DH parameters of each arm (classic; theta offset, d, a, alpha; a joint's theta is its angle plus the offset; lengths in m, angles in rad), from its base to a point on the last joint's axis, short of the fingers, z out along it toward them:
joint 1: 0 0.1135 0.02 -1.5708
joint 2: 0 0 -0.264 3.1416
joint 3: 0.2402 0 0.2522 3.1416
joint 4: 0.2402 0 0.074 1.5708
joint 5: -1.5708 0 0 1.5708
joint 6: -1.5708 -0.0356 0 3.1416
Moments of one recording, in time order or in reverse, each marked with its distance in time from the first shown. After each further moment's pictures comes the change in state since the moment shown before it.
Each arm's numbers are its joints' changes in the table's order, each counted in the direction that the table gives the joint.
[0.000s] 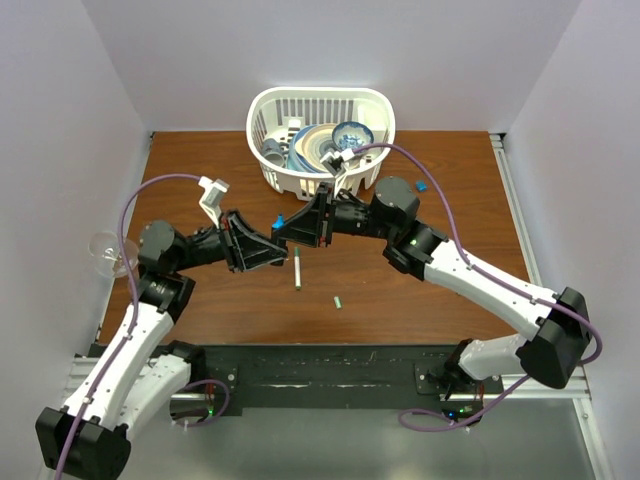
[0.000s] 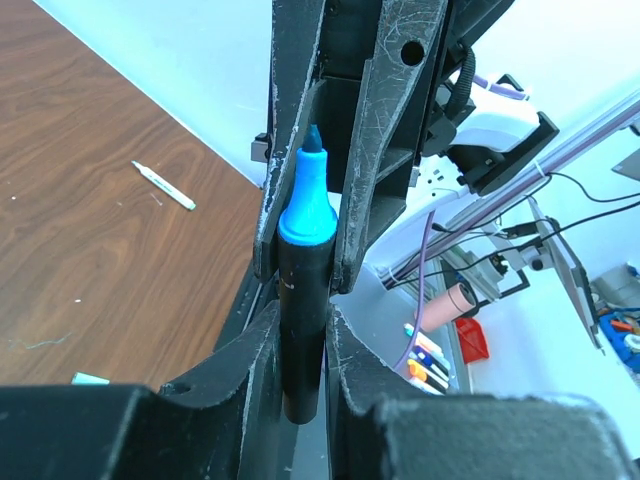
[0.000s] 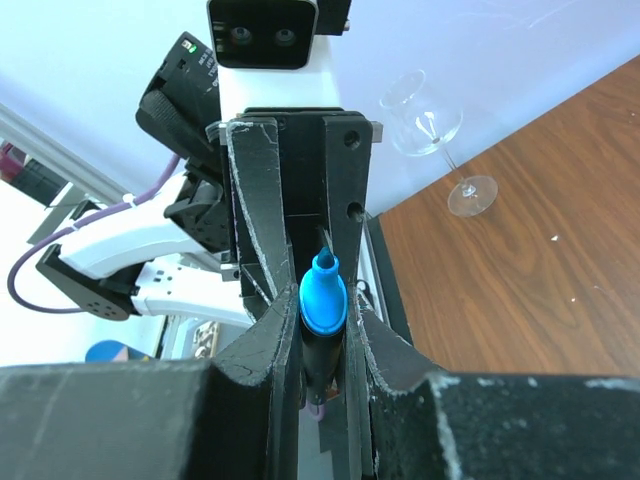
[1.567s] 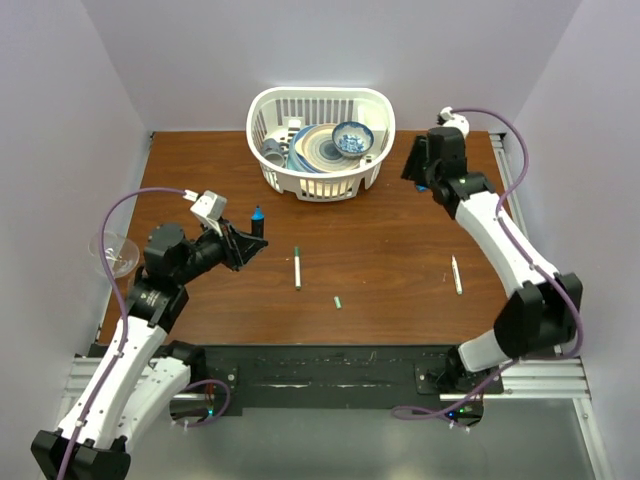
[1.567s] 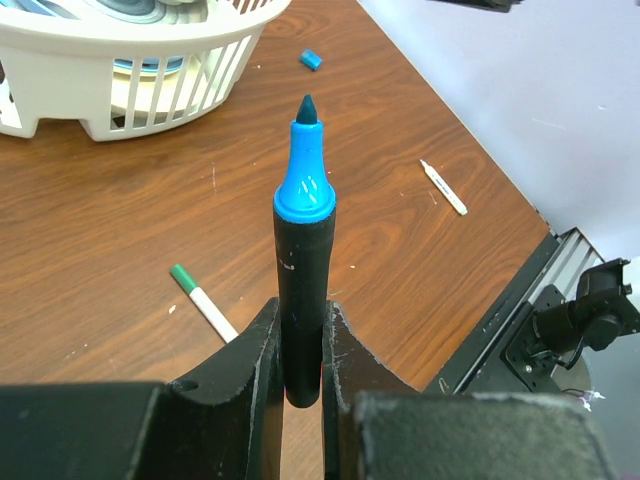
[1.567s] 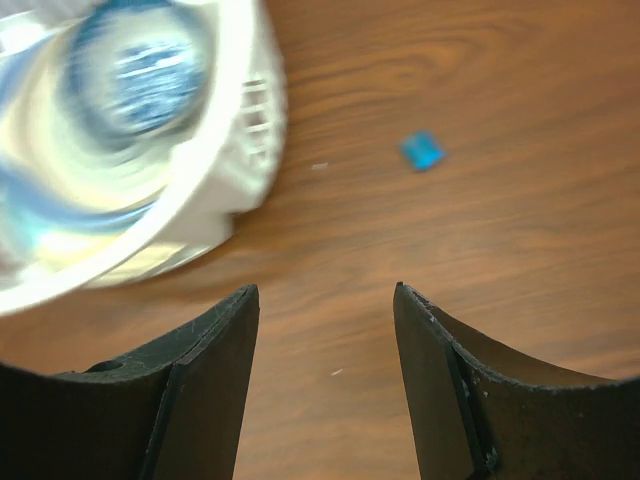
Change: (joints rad) left arm 0.000 -0.098 0.020 0.537 0.524 -0.575; right arm -0.534 0.135 0.215 0.710 -0.888 0.285
